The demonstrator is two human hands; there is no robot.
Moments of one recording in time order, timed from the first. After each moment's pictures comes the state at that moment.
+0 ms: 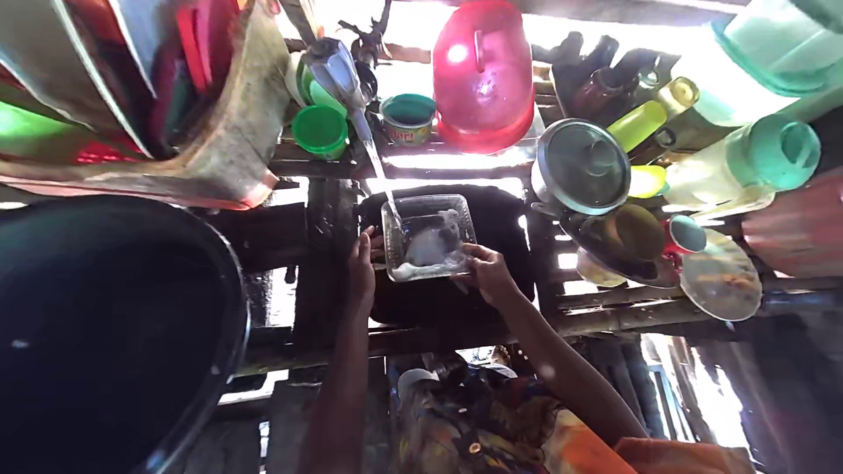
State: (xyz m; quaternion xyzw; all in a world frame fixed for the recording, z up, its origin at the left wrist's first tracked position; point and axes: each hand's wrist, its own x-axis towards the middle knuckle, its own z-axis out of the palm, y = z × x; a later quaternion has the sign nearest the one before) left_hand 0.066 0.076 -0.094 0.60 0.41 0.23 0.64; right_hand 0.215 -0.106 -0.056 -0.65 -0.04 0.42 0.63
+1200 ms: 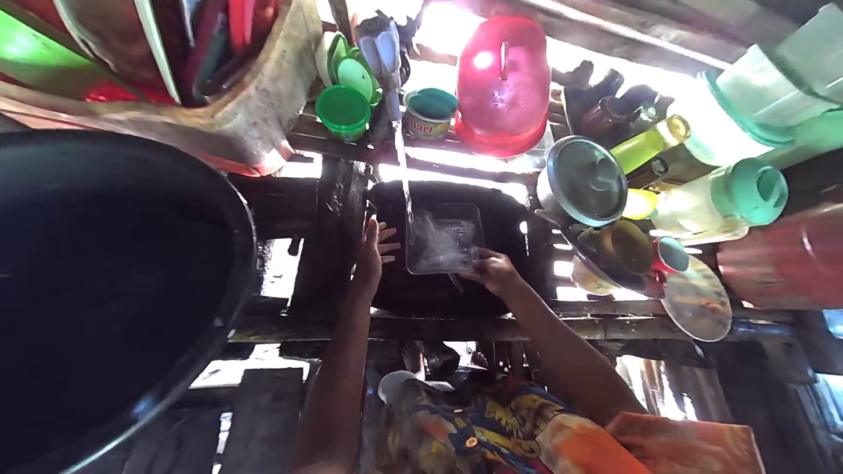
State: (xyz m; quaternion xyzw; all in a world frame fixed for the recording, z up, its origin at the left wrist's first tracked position) left_hand 0.059 0.061 -0.079 0.56 0.41 0.18 0.70; right_hand 0.242 -0.114 -0.084 -0.65 0.06 0.45 0.61
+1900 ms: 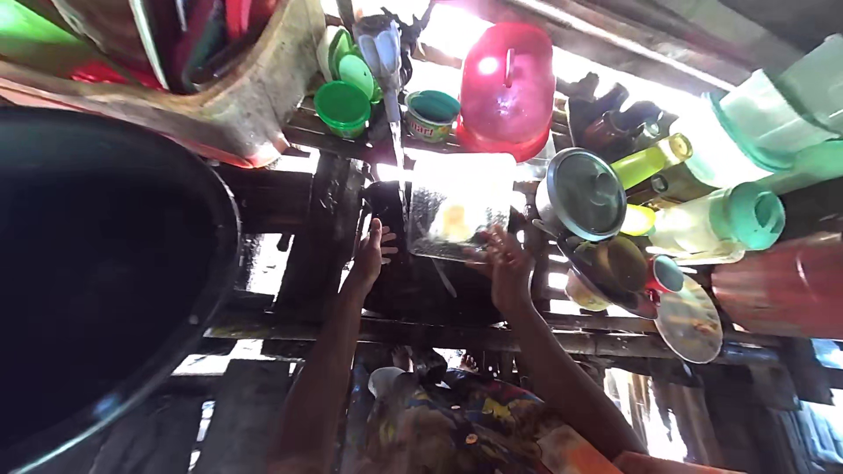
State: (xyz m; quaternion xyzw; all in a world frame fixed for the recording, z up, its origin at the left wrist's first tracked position) left_hand 0.075 0.065 -0.084 0.57 0.42 0.14 0.69; right_hand 0.219 -0.123 -0.027 -0.69 -0.18 0.23 0.66
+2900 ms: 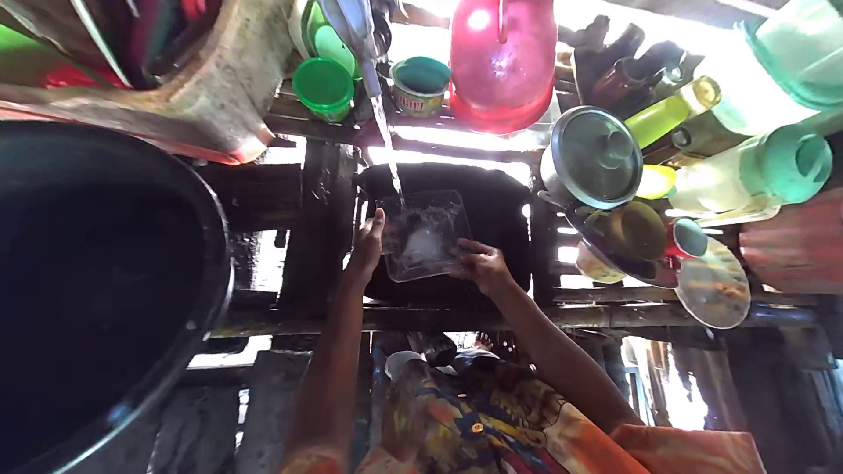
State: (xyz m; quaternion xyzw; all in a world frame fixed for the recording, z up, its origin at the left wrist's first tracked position) left_hand 0.074 0.069 -0.083 0.61 0.43 0.11 0.66; right_hand 0.218 -0.119 -0.091 -0.64 0.03 0.45 0.63
